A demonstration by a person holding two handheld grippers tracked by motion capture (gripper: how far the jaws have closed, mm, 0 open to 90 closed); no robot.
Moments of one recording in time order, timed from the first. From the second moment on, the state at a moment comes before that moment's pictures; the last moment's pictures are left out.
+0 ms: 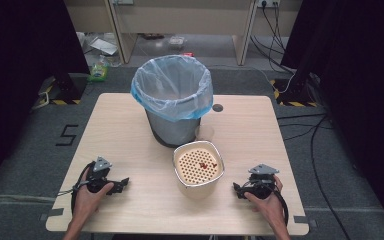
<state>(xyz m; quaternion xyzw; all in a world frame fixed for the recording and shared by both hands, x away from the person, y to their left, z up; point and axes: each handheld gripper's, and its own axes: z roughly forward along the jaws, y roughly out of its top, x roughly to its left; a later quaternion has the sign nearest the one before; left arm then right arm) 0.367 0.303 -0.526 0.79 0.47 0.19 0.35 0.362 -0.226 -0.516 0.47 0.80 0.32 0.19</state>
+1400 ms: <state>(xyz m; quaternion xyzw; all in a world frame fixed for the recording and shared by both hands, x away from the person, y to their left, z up) 0.367 0.303 -0.526 0.79 0.47 0.19 0.34 0.491 -0.147 -0.409 0.44 0.79 0.39 0.17</state>
